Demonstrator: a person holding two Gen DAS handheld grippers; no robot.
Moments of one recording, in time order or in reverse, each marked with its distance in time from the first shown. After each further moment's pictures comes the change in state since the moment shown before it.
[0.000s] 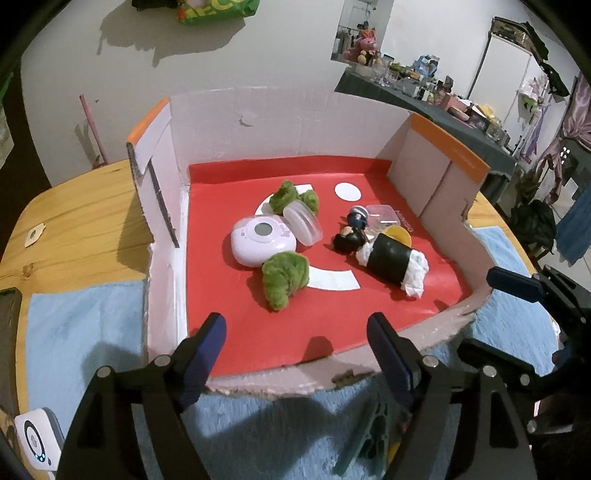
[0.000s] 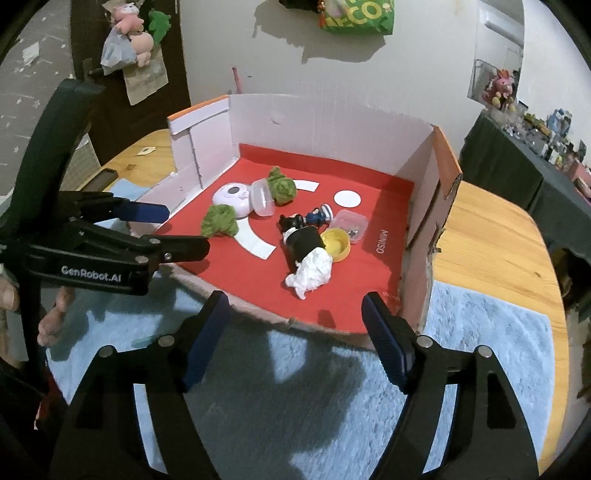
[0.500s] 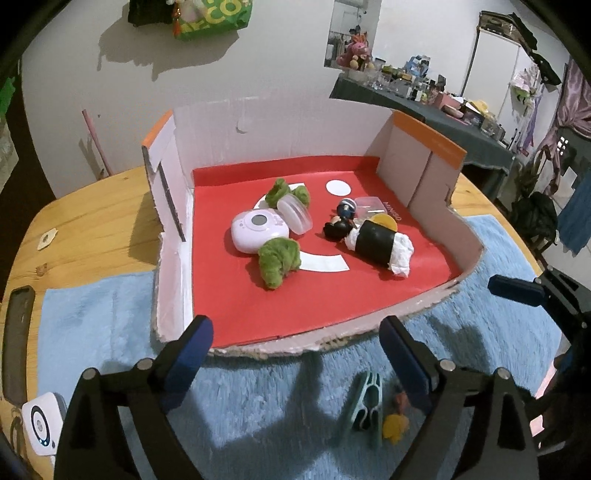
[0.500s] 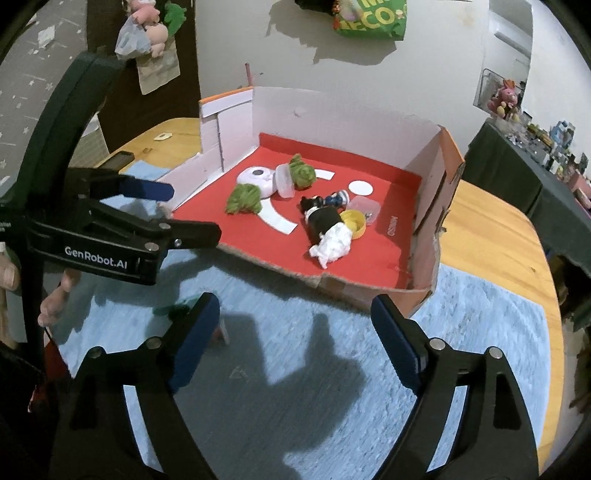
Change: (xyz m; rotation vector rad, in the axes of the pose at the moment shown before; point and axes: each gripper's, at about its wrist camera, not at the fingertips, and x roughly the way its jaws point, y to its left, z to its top) left arm -0.020 -0.011 -0.019 0.043 -0.042 0.029; right arm -0.016 0.021 -0.023 -0.047 0.008 0.005
